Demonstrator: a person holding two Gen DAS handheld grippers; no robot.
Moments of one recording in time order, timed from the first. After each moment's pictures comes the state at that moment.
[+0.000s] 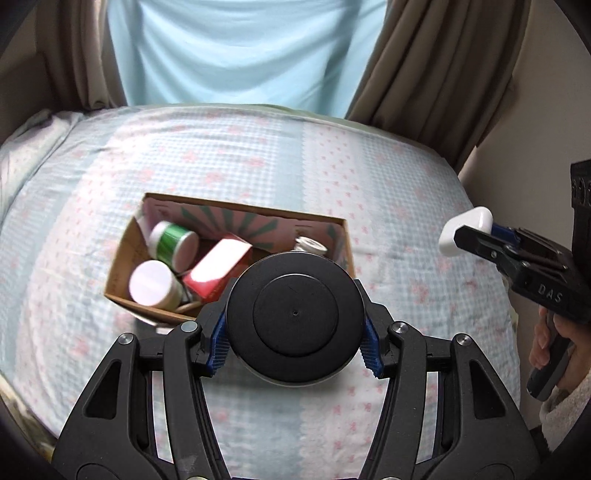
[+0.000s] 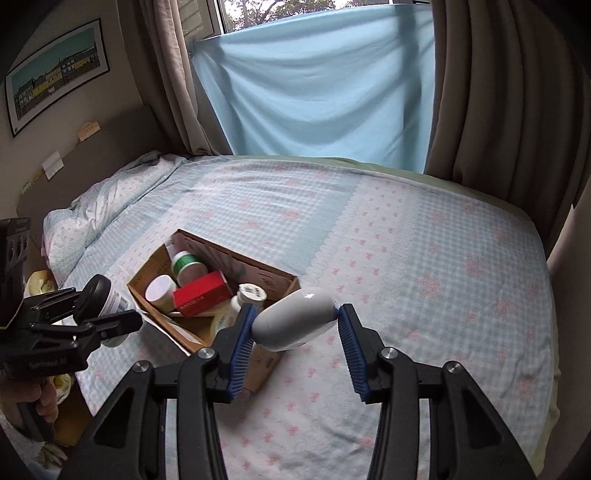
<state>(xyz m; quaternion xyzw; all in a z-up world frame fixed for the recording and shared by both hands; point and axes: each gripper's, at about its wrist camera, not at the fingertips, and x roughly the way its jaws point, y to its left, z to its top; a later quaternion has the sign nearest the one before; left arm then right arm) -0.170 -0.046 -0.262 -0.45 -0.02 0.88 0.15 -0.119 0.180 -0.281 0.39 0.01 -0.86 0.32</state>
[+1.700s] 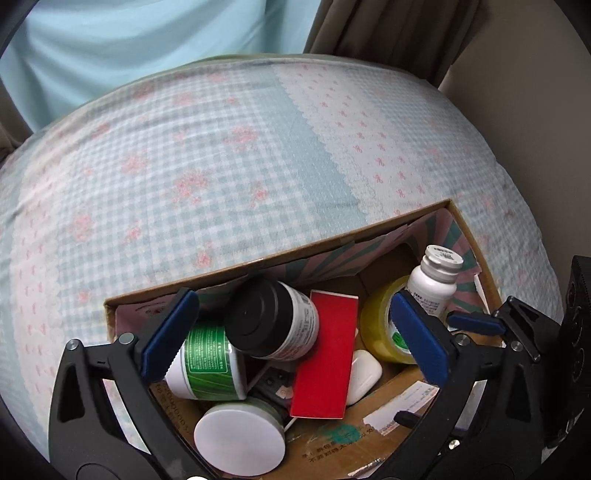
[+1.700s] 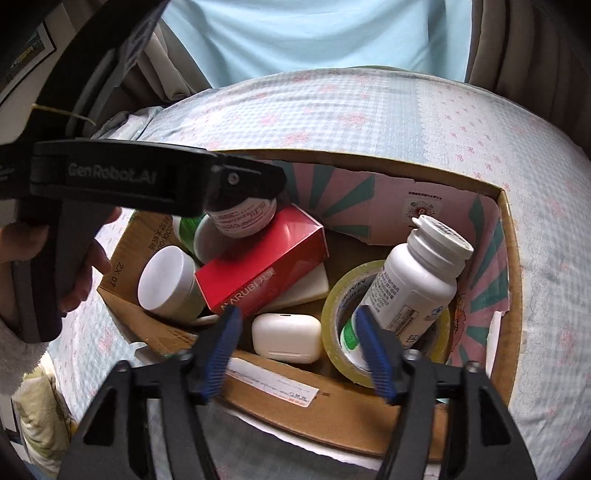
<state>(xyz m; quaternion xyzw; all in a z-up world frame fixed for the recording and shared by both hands) -0.358 -0.078 -0.375 -0.51 0.11 0.80 0.31 -0.131 -0.007 -0.422 0.50 0.00 -0.83 0.26</state>
